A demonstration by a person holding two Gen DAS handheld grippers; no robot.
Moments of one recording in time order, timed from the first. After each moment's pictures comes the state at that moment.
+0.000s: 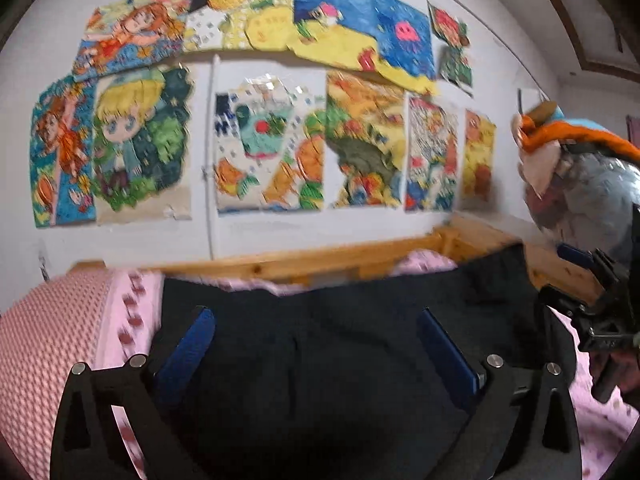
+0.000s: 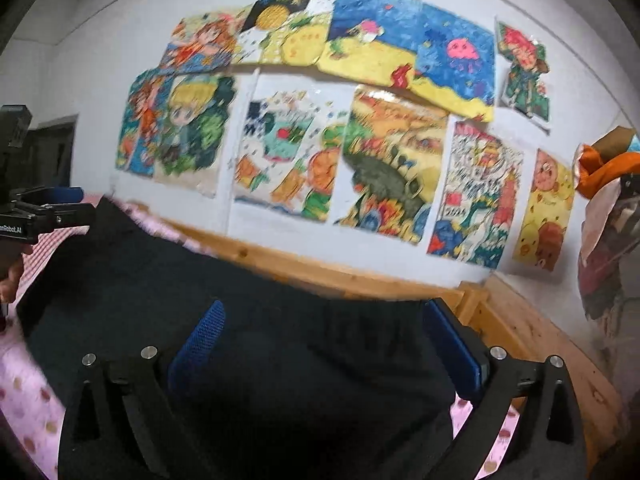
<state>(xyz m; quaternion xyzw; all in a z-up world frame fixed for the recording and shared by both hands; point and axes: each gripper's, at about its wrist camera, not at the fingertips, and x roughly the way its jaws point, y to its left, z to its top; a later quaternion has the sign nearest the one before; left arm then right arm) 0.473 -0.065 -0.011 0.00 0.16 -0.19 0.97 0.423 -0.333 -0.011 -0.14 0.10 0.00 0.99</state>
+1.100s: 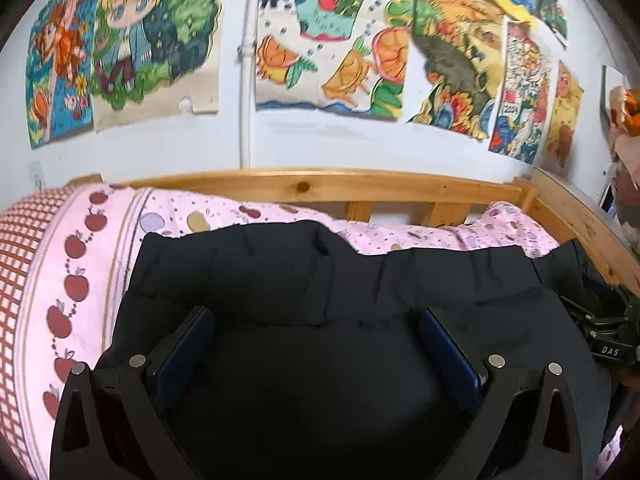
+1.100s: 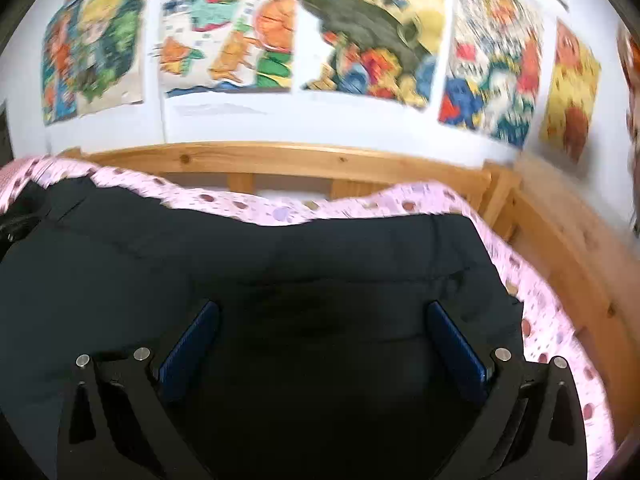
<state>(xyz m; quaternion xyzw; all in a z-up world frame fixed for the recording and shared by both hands) 0.625 -0.075 -0.080 -0.03 0.32 -0.10 0.94 0.607 -0.376 -0.077 -0.03 0.29 -0.06 0.95</state>
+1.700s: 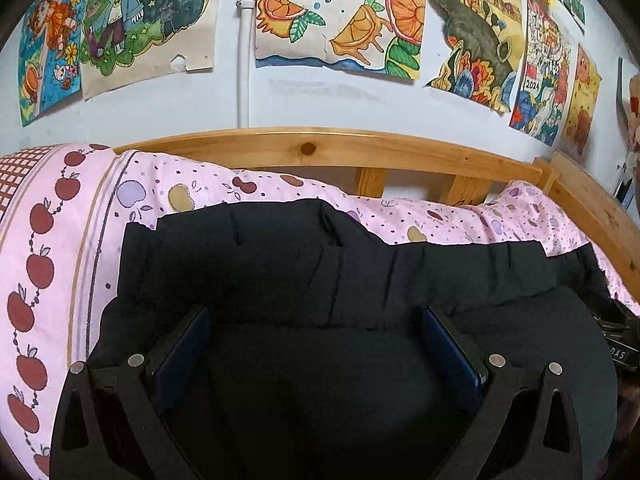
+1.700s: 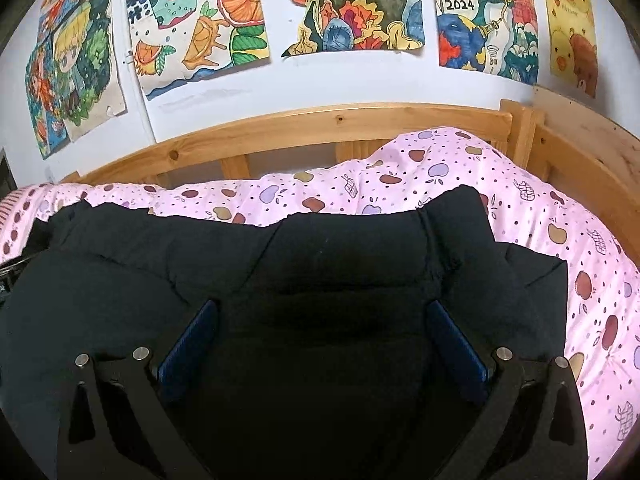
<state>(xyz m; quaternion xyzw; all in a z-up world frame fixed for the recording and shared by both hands) 0.652 -0.094 -0.121 -0.02 0.35 -0.08 0.93 0.634 -0.393 -0.135 0.03 0.29 -0.03 0.95</state>
